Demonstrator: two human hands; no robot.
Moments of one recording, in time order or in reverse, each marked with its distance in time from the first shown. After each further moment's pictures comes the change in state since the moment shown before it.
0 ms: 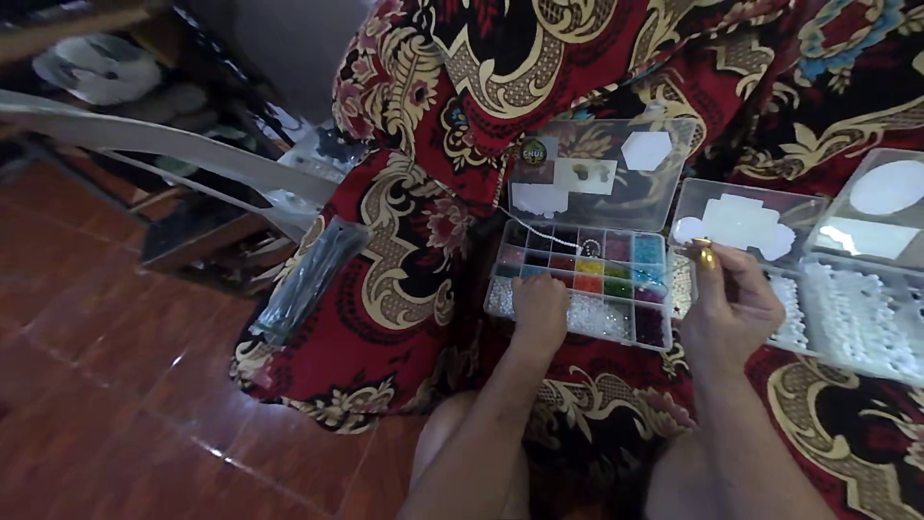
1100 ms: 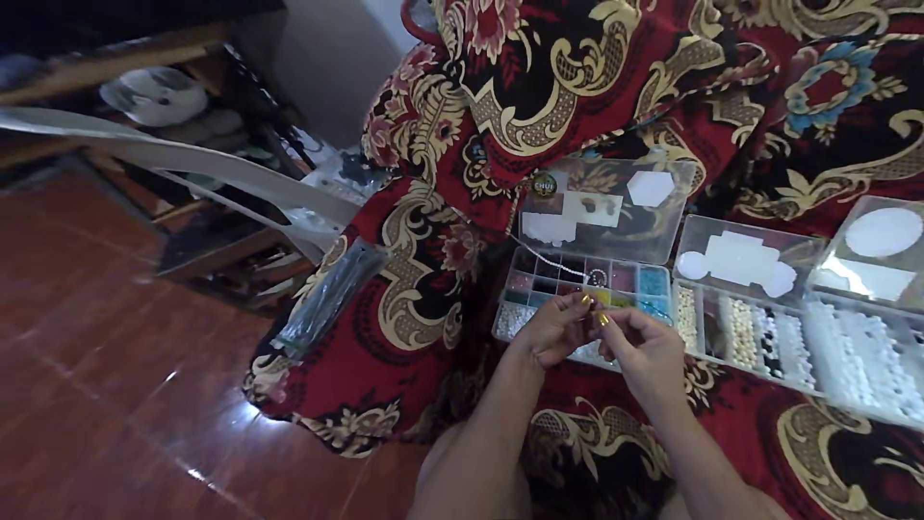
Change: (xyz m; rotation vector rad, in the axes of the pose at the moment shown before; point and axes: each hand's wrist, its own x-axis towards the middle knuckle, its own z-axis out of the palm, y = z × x) left_hand 0.007 -0.026 0.011 -1.922 -0.329 0.283; right_hand -0.039 -0.036 0.046 -0.028 -0.327 0.425
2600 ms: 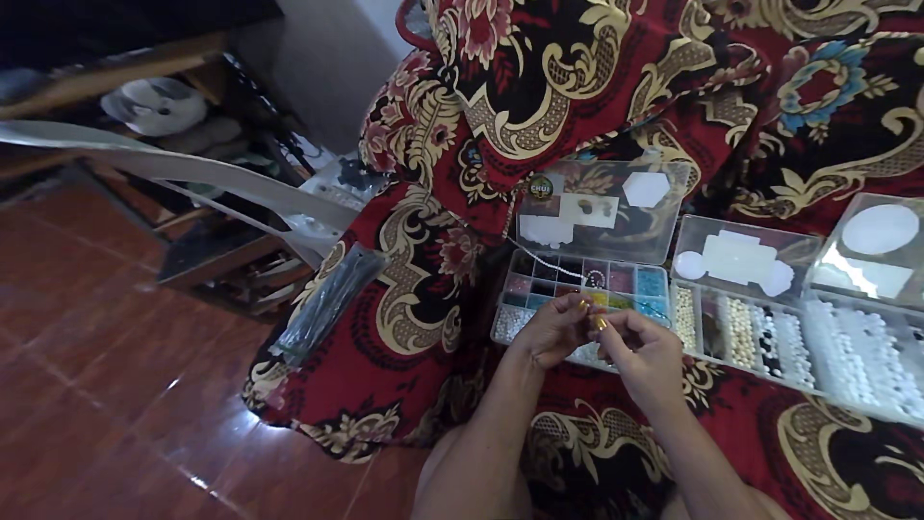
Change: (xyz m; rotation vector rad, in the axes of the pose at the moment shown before) left_hand 0.004 -0.007 -0.006 -0.027 -0.077 0.078; right_hand 0.001 0.003 -0.004 -0.016 -0.022 -0.089
